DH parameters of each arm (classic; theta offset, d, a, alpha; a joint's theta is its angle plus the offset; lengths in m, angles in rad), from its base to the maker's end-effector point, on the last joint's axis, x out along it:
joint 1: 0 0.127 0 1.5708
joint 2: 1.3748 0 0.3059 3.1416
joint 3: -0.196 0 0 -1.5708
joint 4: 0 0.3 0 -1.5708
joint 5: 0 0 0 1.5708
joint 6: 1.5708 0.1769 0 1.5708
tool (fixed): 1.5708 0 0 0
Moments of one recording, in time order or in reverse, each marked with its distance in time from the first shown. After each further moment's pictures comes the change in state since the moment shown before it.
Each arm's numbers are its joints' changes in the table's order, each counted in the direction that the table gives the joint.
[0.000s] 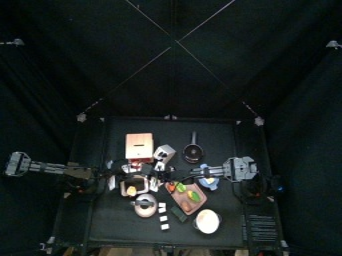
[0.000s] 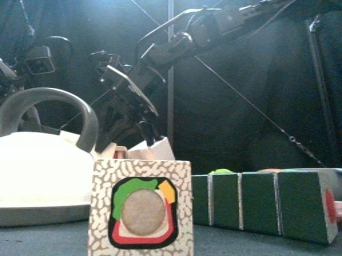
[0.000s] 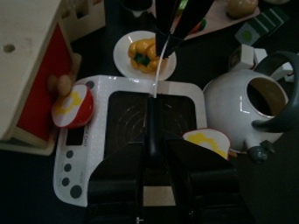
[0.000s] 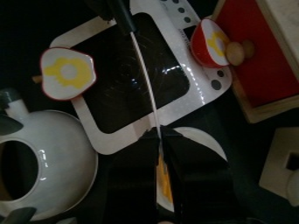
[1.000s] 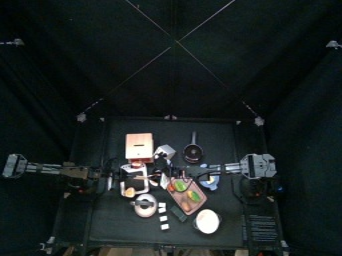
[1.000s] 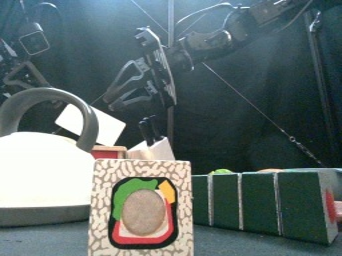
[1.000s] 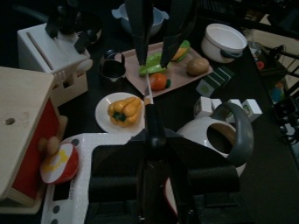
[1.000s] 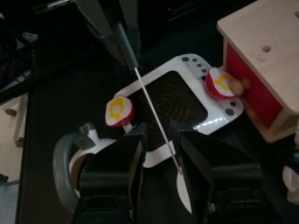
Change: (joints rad) left arm 0.008 0.069 0.009 0.021 0.129 -0.003; right arm -0.020 0.230 0.331 0.110 0.463 0.015
